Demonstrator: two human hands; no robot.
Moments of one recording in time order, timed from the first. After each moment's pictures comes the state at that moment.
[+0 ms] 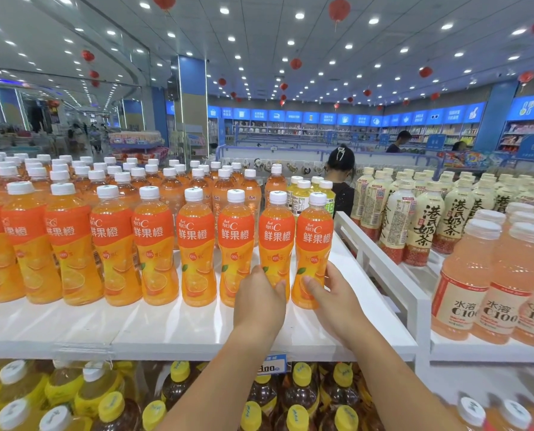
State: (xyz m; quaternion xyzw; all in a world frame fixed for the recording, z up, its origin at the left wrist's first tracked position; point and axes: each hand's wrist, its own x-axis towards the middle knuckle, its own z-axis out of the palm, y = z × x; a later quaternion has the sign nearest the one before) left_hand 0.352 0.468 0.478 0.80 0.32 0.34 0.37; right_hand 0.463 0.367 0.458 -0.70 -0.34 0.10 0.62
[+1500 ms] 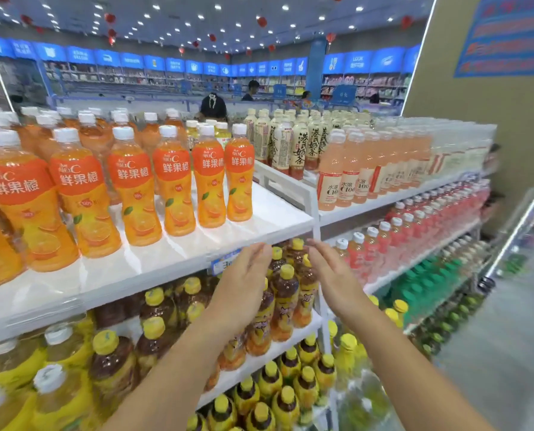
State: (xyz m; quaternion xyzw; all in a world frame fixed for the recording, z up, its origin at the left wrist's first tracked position) left_hand 0.195 0.423 0.453 0.81 0.02 0.11 0.57; right_hand 0.244 0.249 0.442 -0.81 -0.12 -0.03 0.57
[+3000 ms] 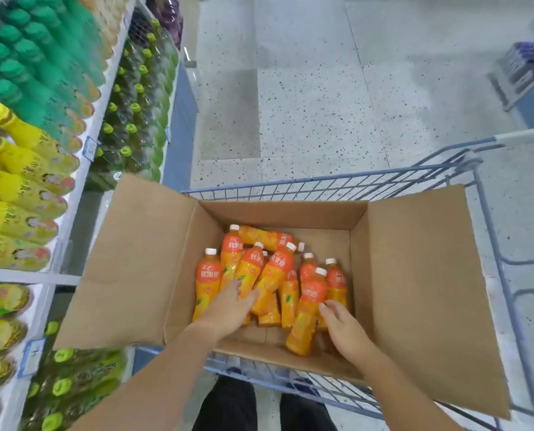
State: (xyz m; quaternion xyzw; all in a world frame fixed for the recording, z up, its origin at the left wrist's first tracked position) left_hand 0.003 -0.039 0.017 0.82 -0.17 -0.52 0.18; right_hand -0.218 -0.157 0.003 -0.58 0.58 0.12 0.56
